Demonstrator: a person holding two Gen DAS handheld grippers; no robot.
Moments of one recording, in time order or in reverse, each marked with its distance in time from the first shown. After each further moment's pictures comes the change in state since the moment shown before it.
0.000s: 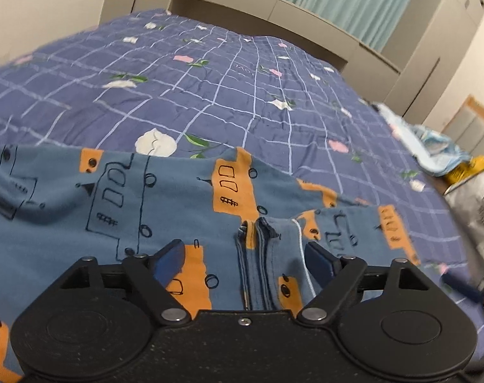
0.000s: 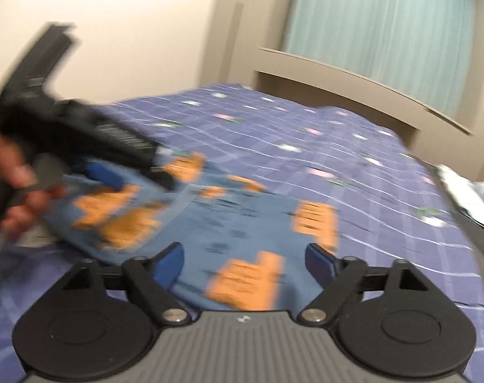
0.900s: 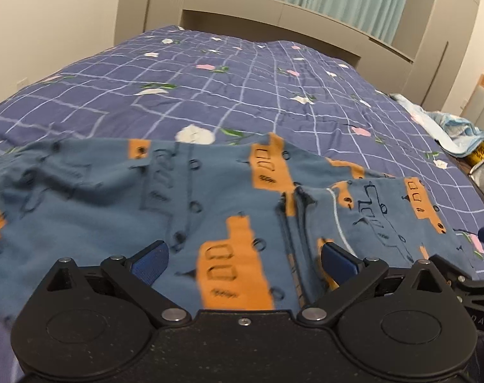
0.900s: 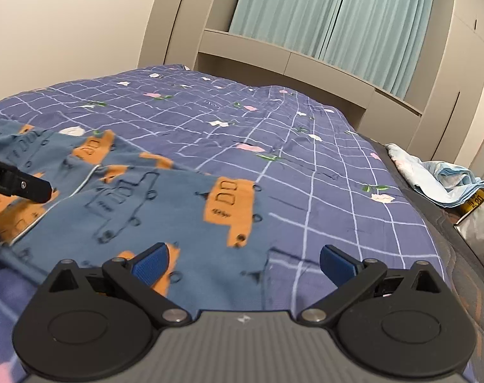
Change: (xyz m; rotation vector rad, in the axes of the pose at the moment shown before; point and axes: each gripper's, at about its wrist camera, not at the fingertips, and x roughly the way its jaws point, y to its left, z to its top) left arm -0.028 0.016 -0.030 0.054 -0.037 0.113; right arm 0.026 -0.017 -0.011 0.034 0.048 -0.153
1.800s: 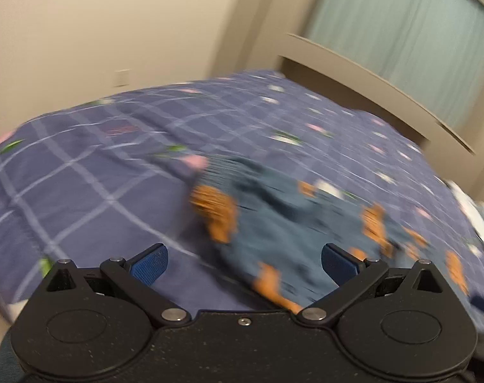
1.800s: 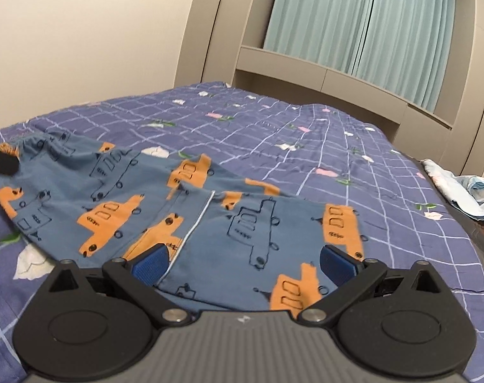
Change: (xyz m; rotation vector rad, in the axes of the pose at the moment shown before) left arm -0.104 0.109 -0.028 -0.311 -0.181 0.193; right arm -0.023 0.082 0.014 -0.020 -0.046 0.116
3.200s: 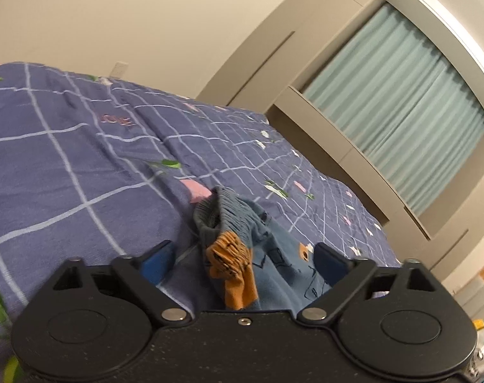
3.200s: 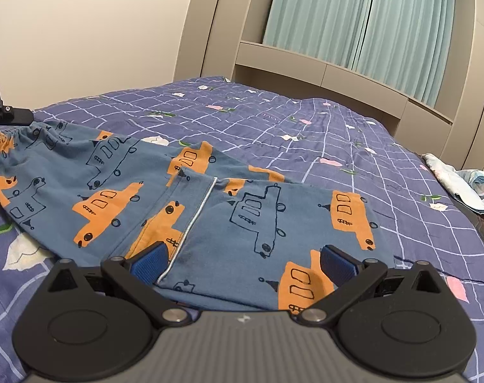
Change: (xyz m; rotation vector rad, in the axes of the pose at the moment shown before) left arm 0.045 0.050 -0.002 -0.273 -0.156 -0.229; right arm 0.009 -0.001 -0.011 0.021 0.001 0.008
